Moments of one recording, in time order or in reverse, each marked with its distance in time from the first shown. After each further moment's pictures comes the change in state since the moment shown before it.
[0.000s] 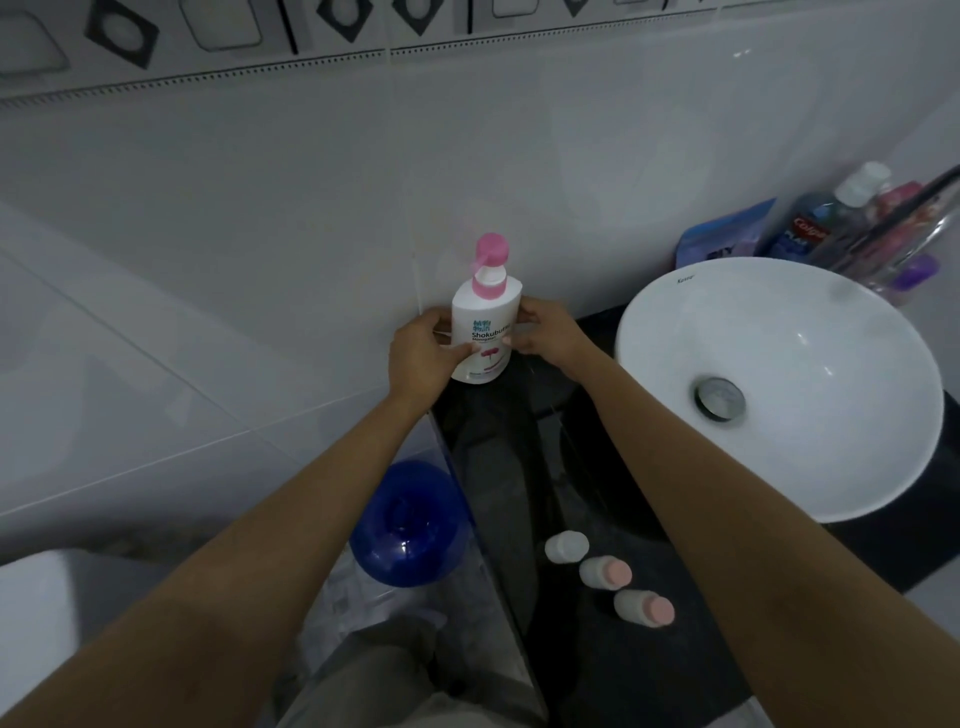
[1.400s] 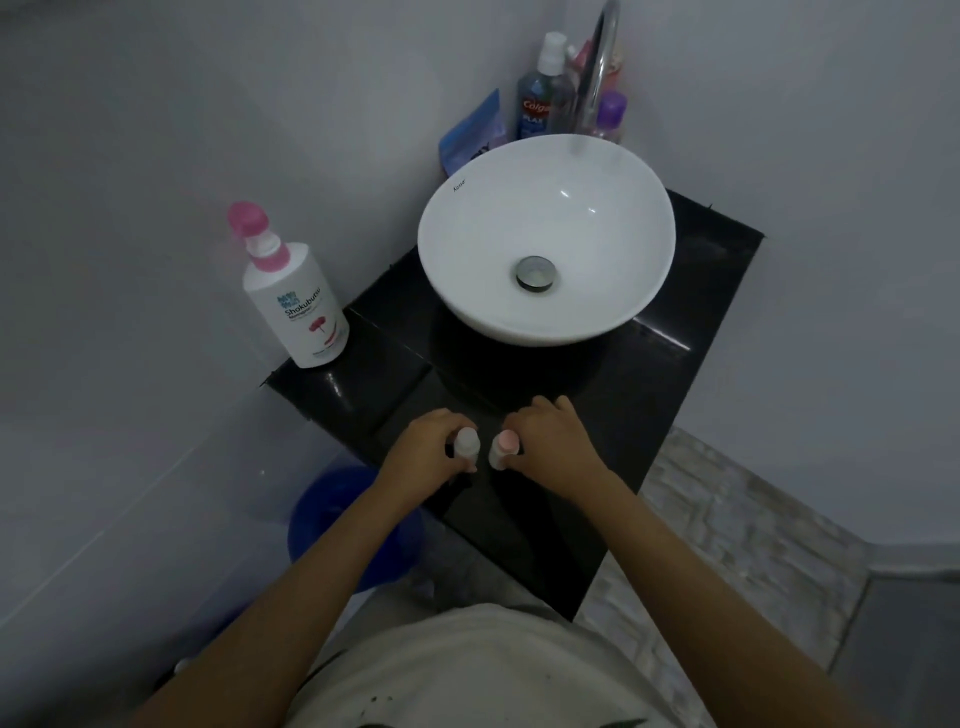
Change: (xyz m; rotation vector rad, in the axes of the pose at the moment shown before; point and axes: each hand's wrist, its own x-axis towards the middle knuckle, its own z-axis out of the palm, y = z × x) left_hand -0.161 0.012 0.059 0.174 -0.920 0.353; right_hand -0.255 0.101 0.029 -0.990 0.258 0.237
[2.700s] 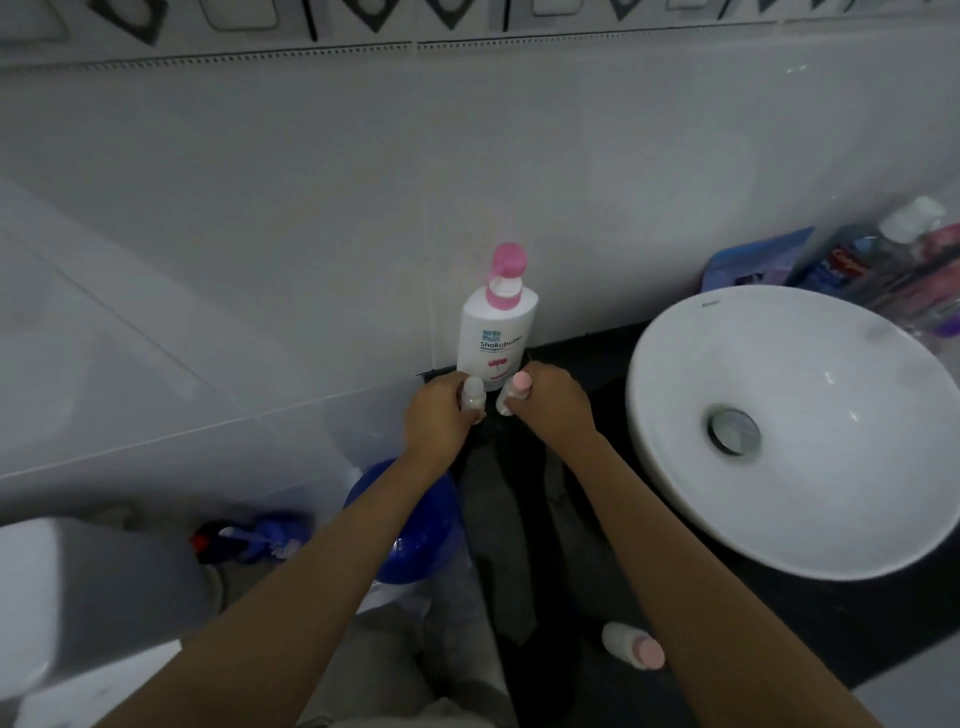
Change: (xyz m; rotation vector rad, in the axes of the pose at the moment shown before) left_hand 0.032 -0.072 -0.093 -0.117 0.791 -0.512; right_hand 0.202 -0.110 -0.039 0.275 -0.044 -0.221
